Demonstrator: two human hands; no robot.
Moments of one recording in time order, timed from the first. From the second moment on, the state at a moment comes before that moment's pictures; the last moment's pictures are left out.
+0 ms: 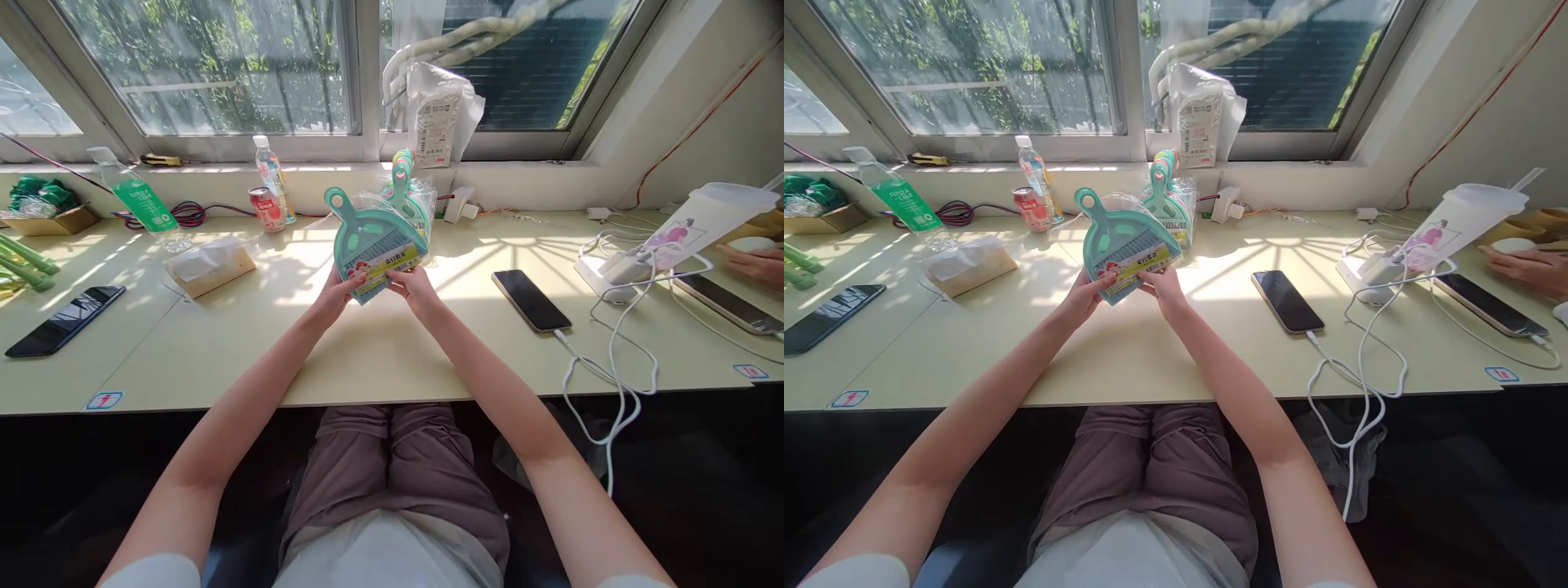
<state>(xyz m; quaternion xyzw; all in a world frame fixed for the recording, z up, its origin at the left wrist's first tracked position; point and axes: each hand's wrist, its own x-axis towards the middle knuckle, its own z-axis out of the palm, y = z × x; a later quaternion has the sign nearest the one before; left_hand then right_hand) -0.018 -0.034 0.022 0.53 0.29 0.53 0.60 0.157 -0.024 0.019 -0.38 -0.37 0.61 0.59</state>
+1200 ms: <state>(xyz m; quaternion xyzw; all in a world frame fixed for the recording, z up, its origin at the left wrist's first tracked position) -0.033 -0.032 0.027 0.53 0.29 0.55 0.58 0.144 -0.045 0.030 -0.29 -0.39 0.61 0.63</state>
